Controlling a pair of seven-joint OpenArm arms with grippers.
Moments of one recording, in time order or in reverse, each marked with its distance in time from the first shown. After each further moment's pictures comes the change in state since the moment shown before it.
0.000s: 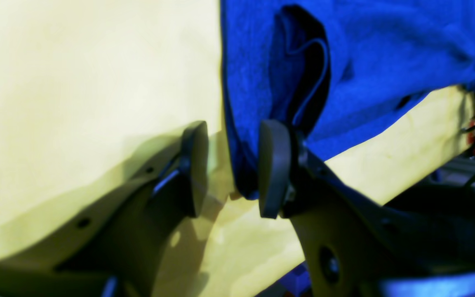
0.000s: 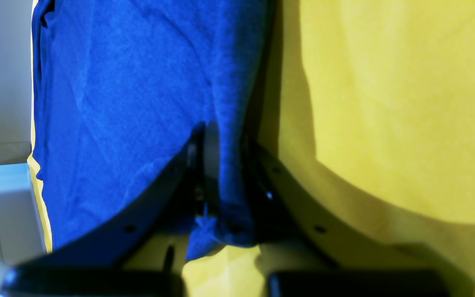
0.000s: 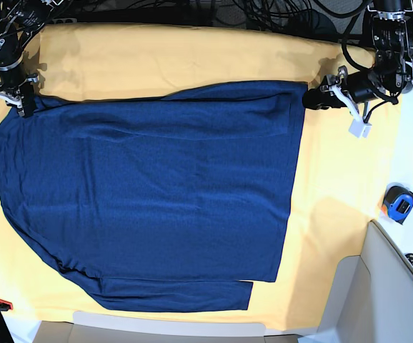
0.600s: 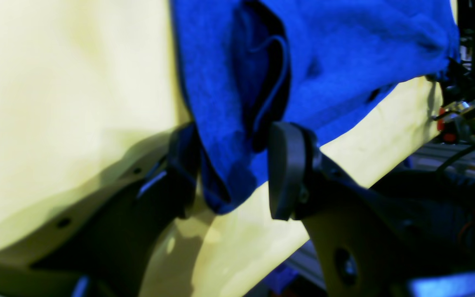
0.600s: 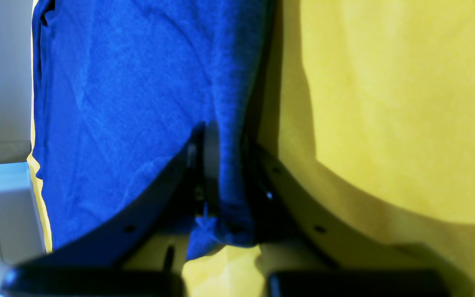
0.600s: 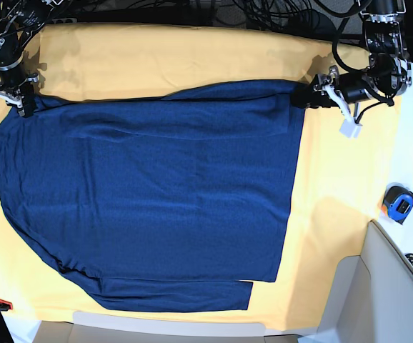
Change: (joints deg) left arm -1.5 3.7 -0.4 -0.4 -2.0 -0.7 6.1; right arm -0.1 0.0 0.0 0.0 0.0 0.0 0.0
